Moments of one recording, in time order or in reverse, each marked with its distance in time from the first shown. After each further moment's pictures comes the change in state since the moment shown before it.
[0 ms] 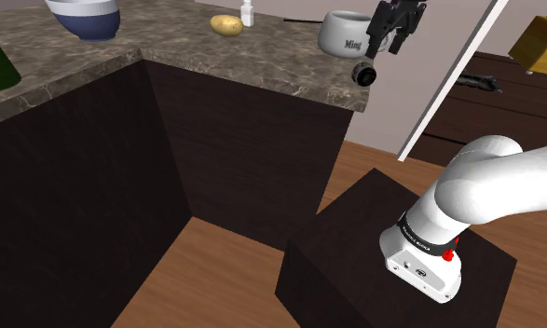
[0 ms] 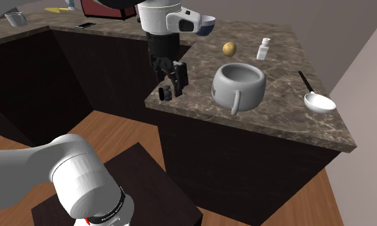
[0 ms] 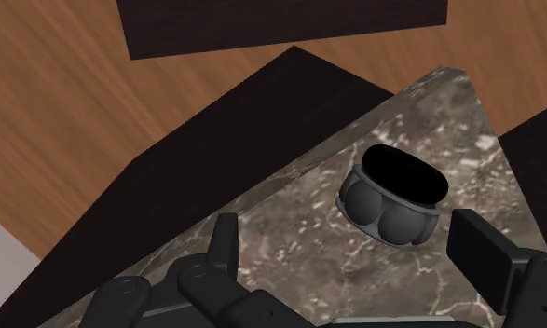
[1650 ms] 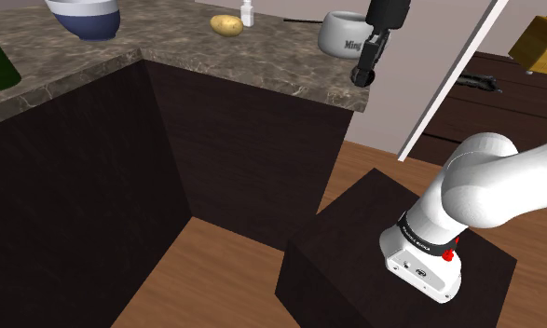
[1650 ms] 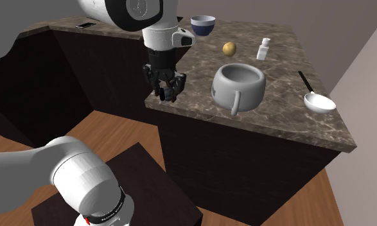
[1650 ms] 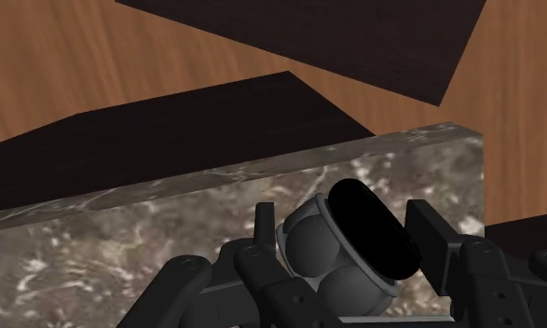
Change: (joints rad) arm 0.143 0.032 -0.022 -0.095 -0.022 0.064 -0.279
